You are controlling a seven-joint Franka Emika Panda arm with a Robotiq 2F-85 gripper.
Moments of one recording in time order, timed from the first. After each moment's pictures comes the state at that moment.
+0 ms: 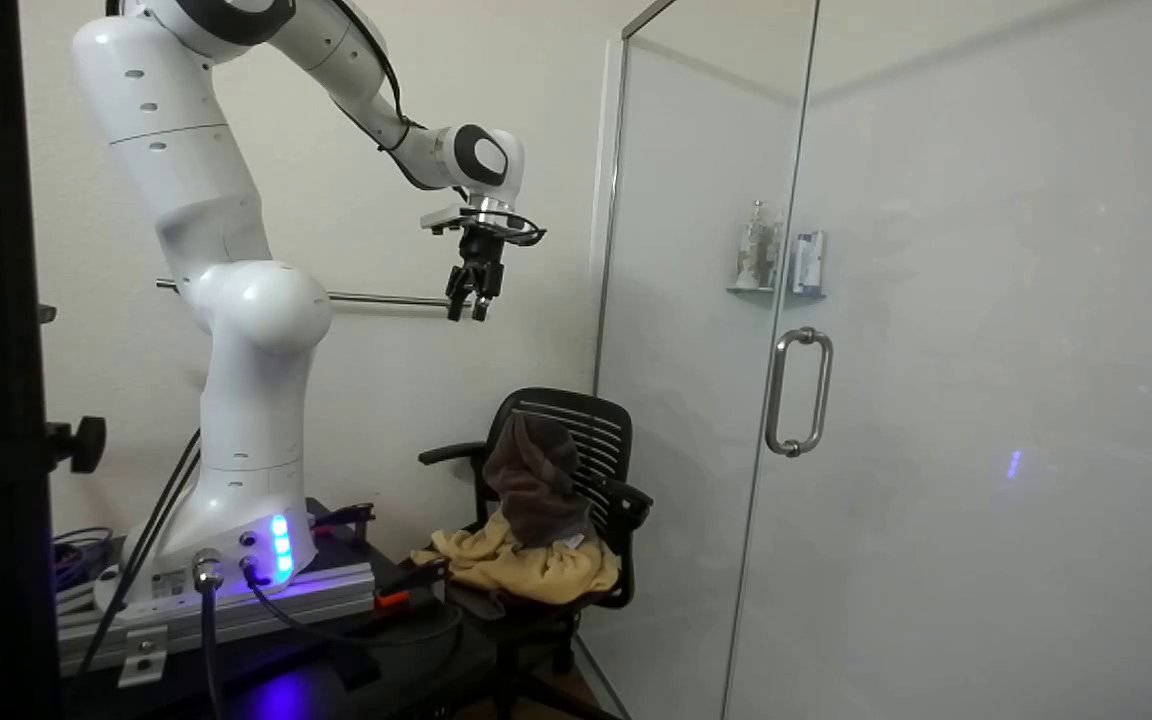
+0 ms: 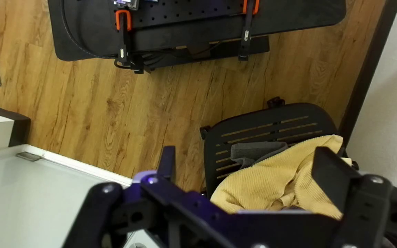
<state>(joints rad) 0.03 -0.41 0.14 -2.34 0.02 1.69 0.25</state>
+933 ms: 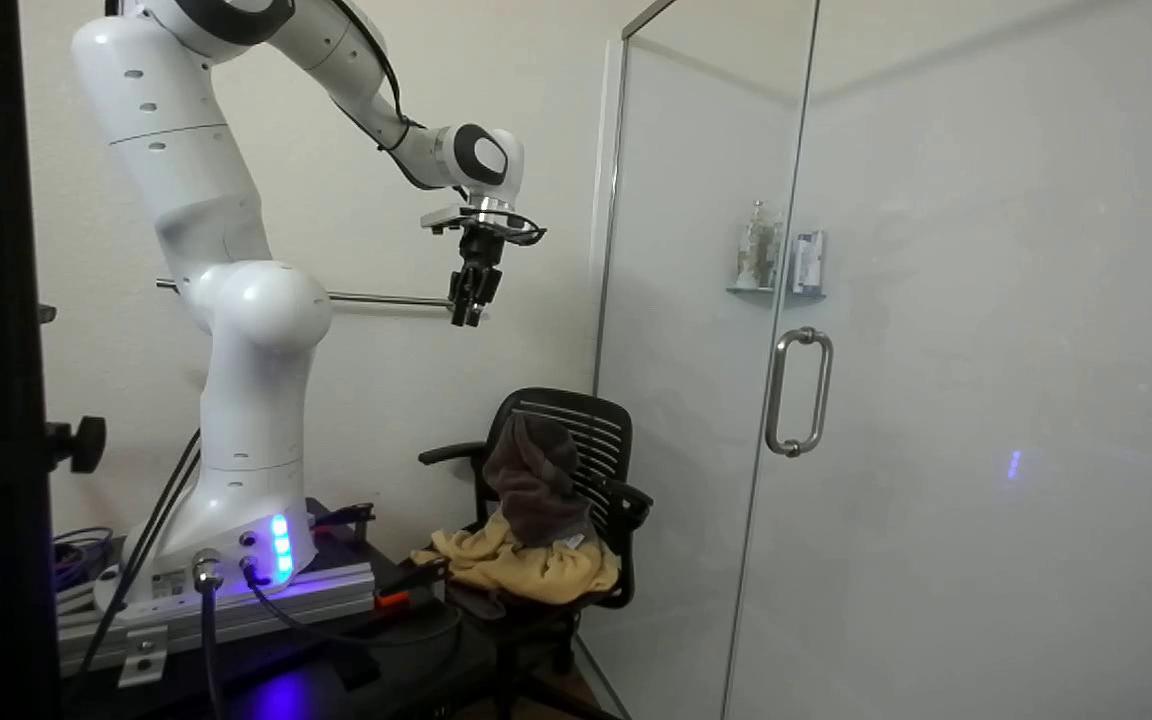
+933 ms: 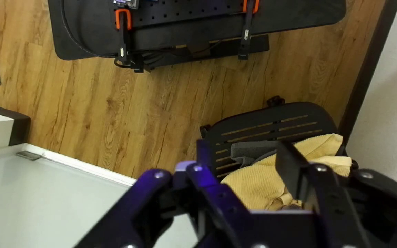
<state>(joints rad) 0.03 -0.42 0.14 -2.34 0.02 1.69 0.25</state>
